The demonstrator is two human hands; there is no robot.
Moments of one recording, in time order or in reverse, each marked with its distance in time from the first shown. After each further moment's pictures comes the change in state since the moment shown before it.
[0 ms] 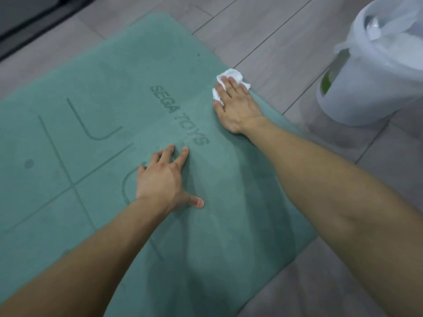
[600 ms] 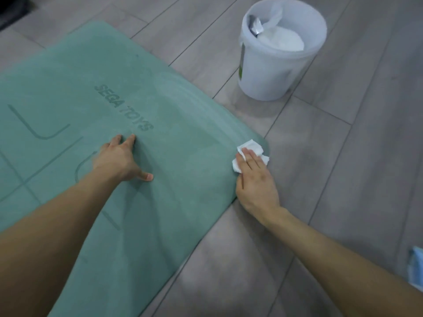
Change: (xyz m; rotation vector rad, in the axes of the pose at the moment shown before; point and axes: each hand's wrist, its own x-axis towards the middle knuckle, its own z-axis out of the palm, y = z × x) left_hand 0.020 0.001 0.016 -0.074 -0.085 -0.056; right_hand -0.332 0.040 0.024 0.175 0.277 0.295
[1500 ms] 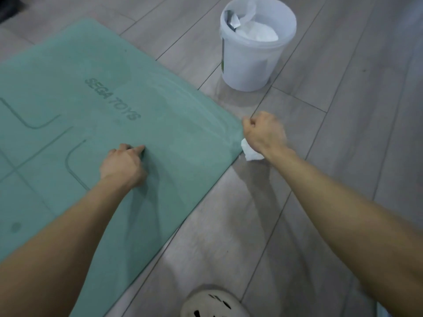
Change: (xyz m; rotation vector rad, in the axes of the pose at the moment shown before) left_hand -0.062 0.036 0.036 0.020 0.094 0.038; right_hand 0.068 0.026 -0.086 0.012 0.043 0.355
